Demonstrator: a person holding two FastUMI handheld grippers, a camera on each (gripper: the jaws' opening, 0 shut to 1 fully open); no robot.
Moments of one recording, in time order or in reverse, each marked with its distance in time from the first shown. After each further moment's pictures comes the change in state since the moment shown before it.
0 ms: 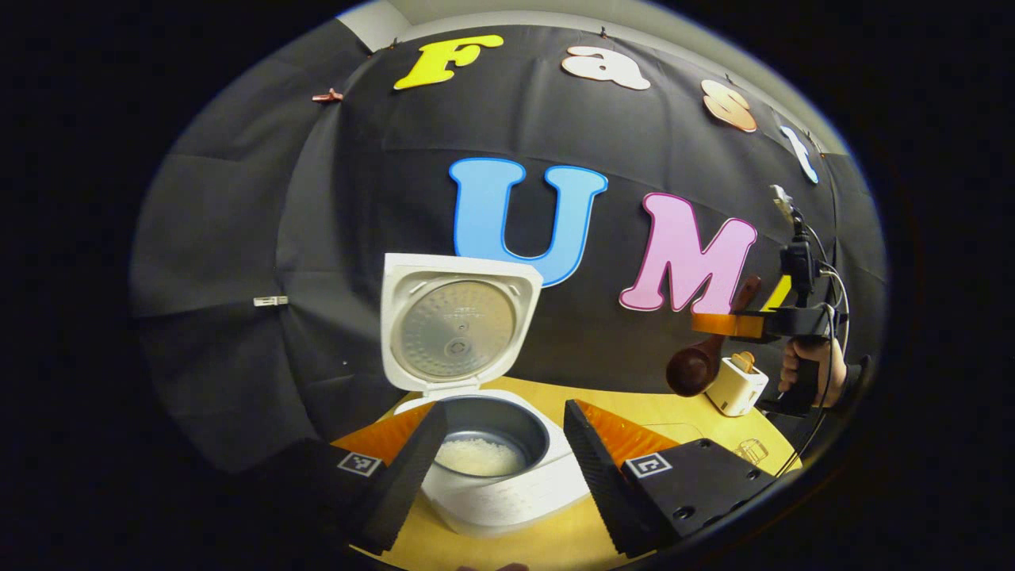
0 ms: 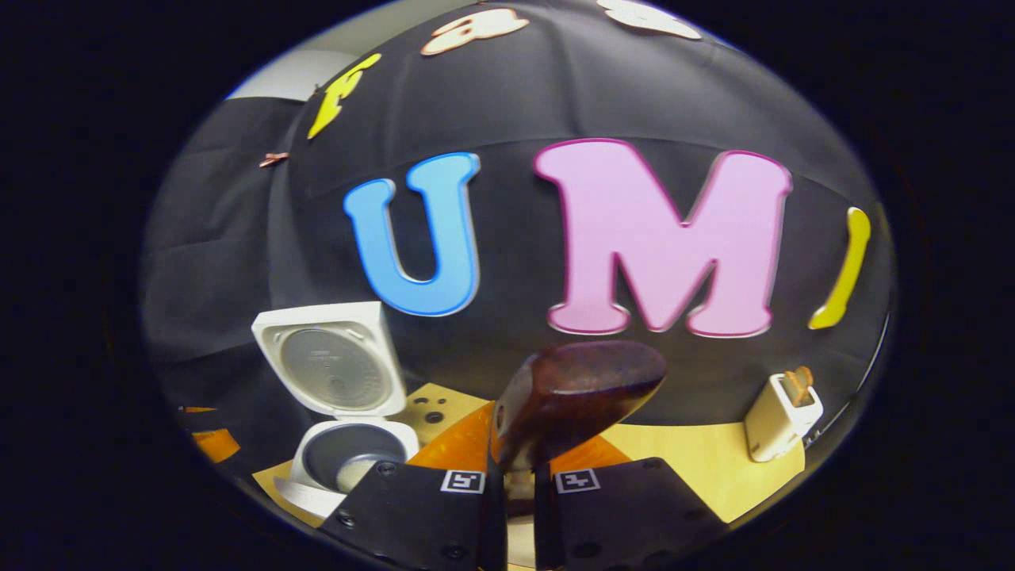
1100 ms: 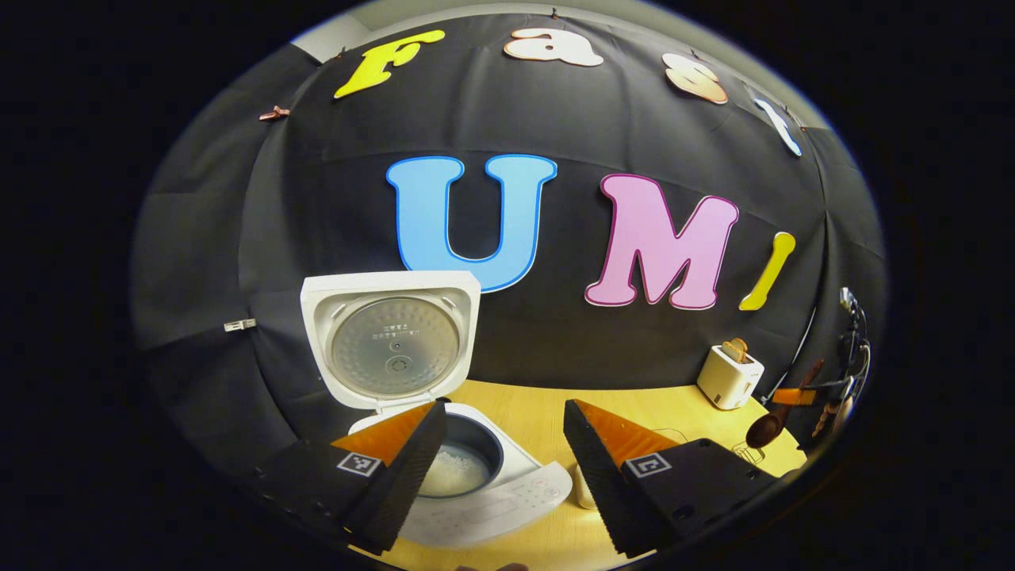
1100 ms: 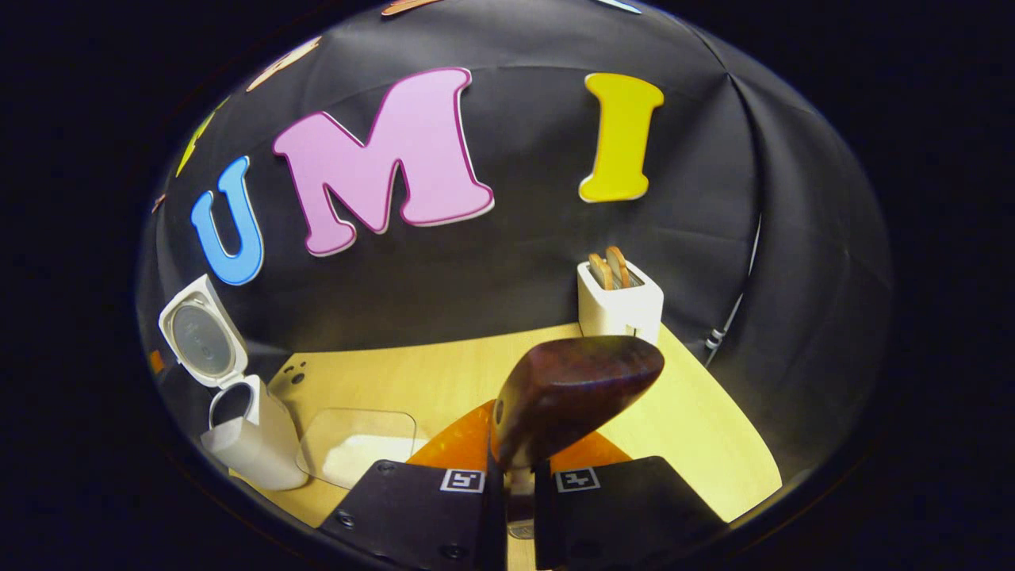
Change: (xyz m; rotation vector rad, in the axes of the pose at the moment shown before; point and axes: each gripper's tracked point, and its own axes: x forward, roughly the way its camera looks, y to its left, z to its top) left arm 0.034 -0.064 0.018 0.098 0.025 -0.024; right arm -0.136 -0.238 -0.171 0.220 0.207 -0.412
